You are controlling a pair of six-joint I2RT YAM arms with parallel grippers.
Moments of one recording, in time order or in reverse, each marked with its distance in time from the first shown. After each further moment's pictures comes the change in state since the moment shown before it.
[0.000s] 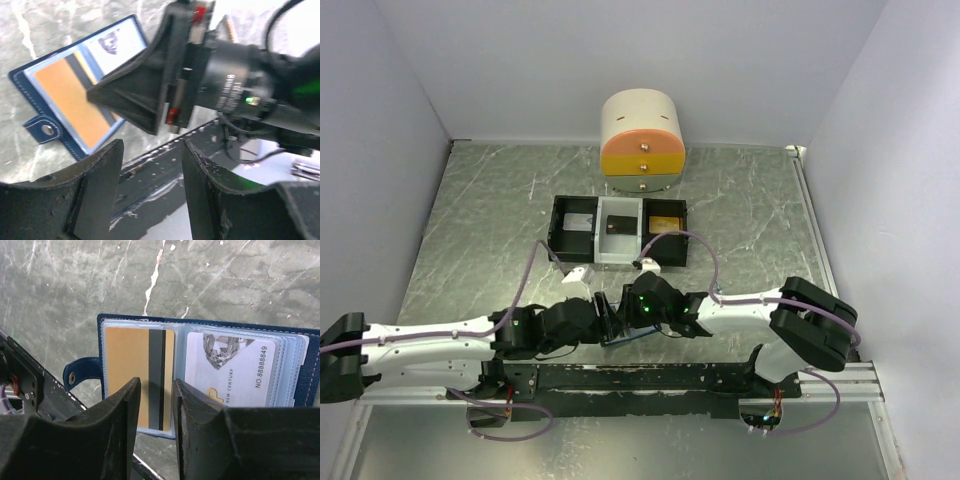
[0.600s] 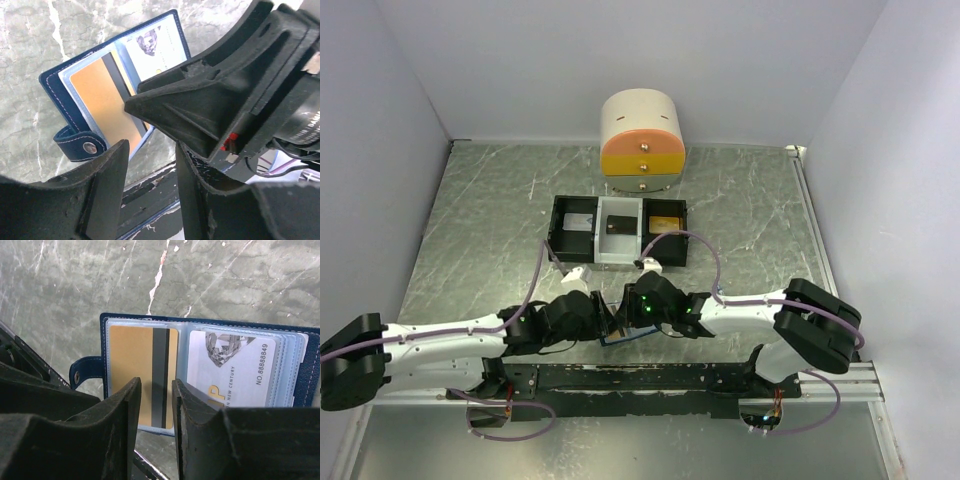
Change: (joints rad) left arm 0.131 0.031 -0.101 0.142 0.140 0.010; right arm -0.005 -0.027 -0.018 0.014 -0.011 0.005
